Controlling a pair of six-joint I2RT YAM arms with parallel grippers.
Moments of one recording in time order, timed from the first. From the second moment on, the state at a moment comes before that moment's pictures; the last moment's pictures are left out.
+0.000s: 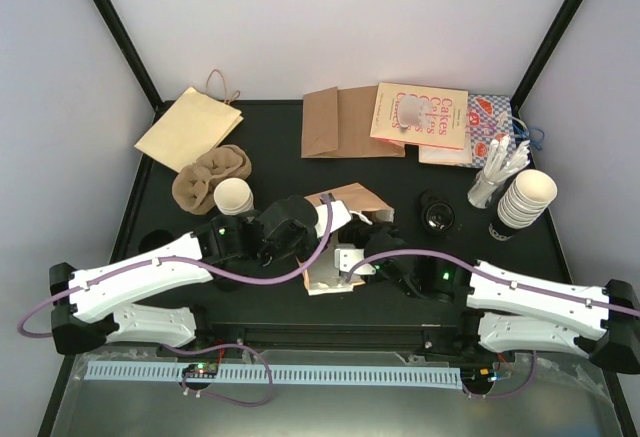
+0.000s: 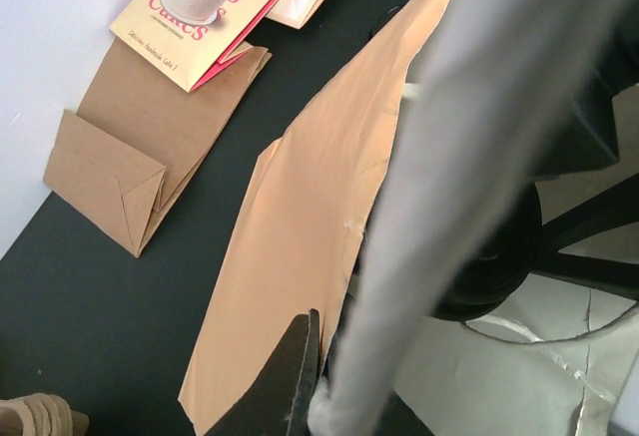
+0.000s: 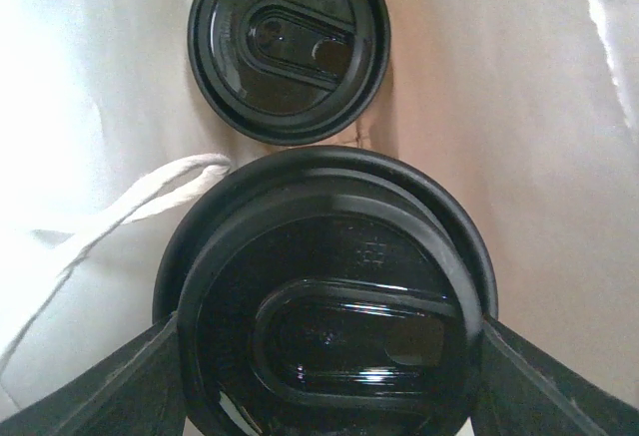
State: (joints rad) left arm -1.17 1.16 1.16 -0.69 -0.37 0.13; right arm 1.22 0.99 0.76 -0.49 0.52 -0.79
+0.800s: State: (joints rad) left arm -1.17 1.25 1.26 -0.73 -0.37 0.06; right arm 1.17 1.03 0.80 -0.51 0.51 -0.80
